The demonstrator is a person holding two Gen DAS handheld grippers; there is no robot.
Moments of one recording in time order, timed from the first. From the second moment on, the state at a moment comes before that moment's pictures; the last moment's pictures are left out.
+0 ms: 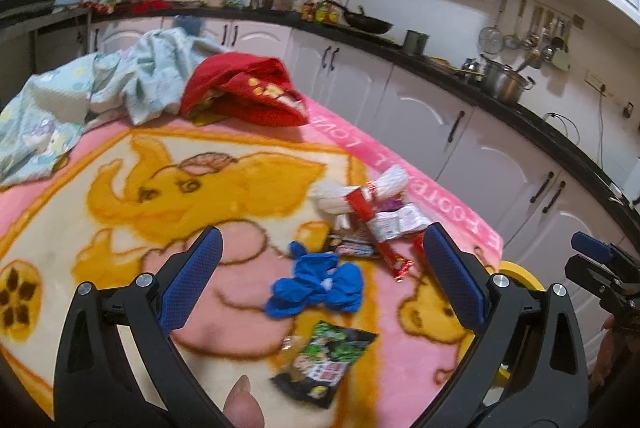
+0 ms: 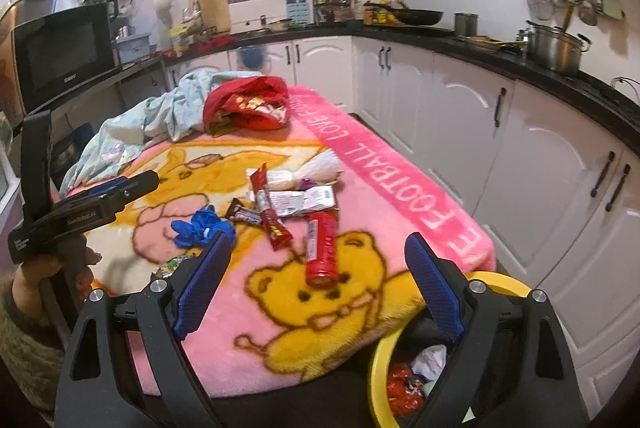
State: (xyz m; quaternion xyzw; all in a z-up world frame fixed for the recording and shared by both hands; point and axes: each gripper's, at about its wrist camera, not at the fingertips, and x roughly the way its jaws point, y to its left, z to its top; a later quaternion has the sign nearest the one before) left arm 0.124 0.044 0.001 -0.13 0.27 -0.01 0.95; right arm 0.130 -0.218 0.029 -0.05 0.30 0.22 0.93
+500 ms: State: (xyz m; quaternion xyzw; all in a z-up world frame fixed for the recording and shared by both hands) left arm 0.144 0.078 -0.045 -0.18 0.35 -0.03 0.92; right arm 0.178 -0.151 -0.007 -0.08 0.35 0.28 0.89
